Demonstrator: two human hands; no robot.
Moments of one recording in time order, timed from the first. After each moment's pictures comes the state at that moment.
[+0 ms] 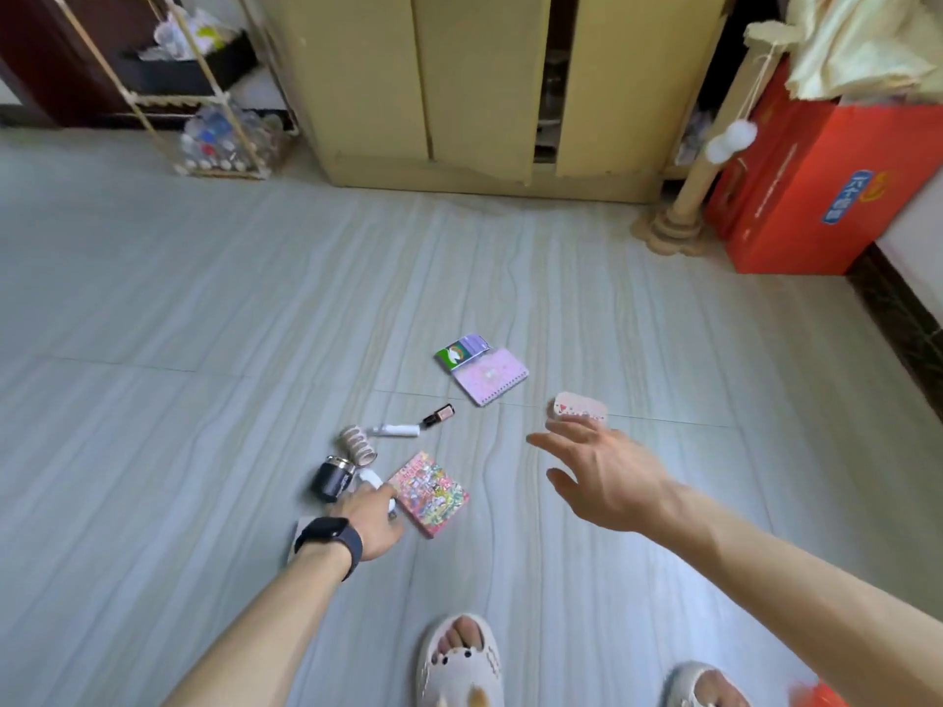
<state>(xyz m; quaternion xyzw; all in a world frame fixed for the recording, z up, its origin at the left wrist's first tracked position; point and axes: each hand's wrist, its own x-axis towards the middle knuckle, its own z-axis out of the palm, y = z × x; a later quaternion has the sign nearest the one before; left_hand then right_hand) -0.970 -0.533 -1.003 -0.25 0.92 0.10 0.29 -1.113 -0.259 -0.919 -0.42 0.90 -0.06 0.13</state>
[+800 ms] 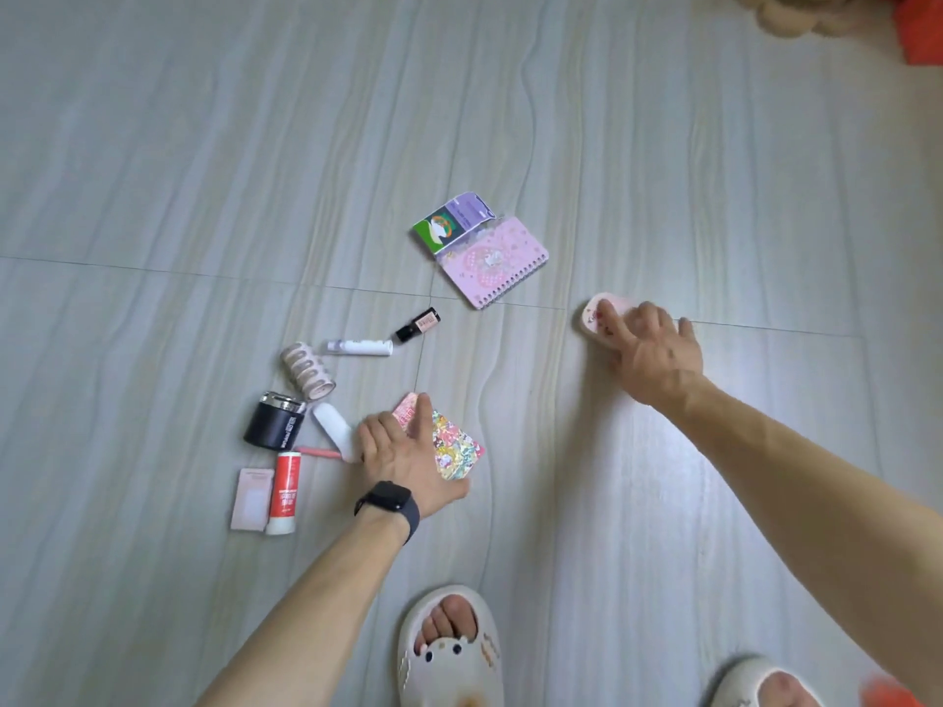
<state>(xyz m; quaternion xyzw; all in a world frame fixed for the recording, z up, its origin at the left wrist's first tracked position) -1.054 -0.495 -1.169 -0.26 0.92 -0.03 0.28 -1.294 -0.274 -1.179 -0.26 0.94 0.12 0.20</state>
